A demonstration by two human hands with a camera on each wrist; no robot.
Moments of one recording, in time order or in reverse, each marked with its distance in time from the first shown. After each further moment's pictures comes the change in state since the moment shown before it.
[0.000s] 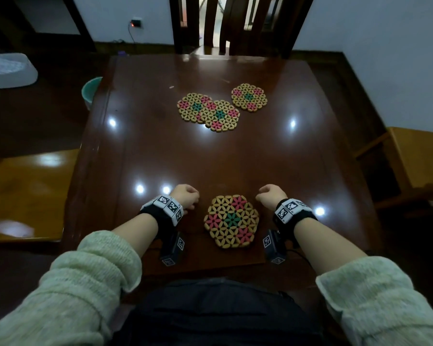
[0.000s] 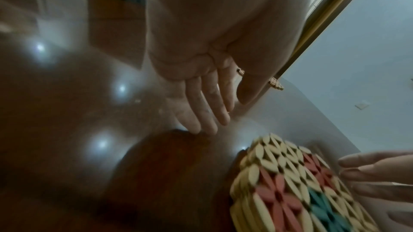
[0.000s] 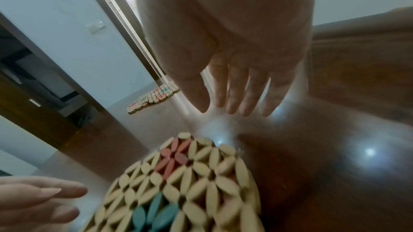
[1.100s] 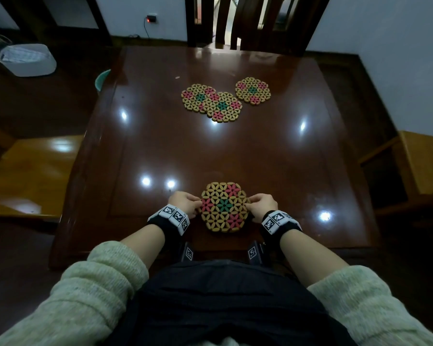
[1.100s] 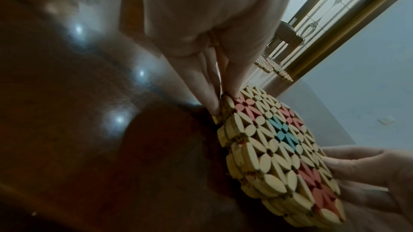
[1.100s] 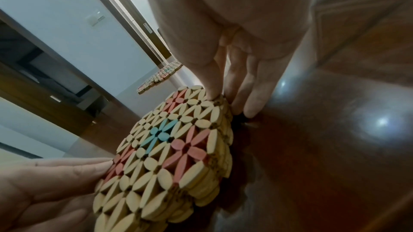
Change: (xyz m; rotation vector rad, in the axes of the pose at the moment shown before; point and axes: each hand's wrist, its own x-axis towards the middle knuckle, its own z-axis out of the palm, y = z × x) left_hand -0.040 -0.033 0.055 -0.164 0.179 -0.062; right_hand -0.027 0.042 0.035 0.134 0.030 -0.029
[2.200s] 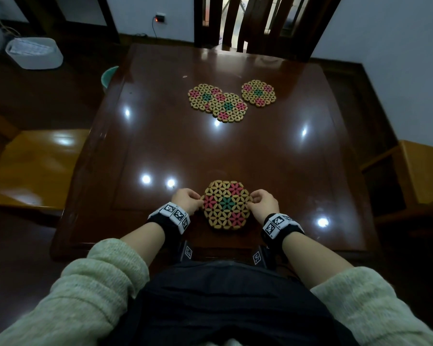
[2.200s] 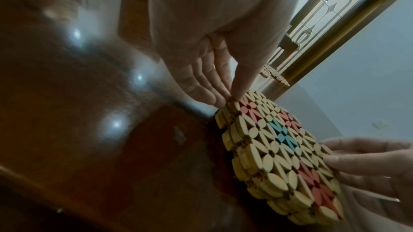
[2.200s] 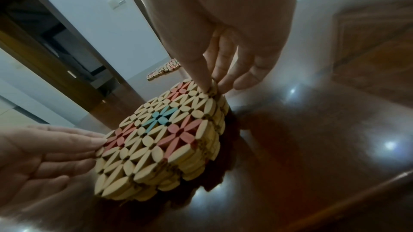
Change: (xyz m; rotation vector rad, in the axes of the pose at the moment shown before) left_hand -0.009 -0.006 -0.006 0.051 0.021 0.078; right_hand -0.011 0.001 0.002 -0.077 0.077 -0.176
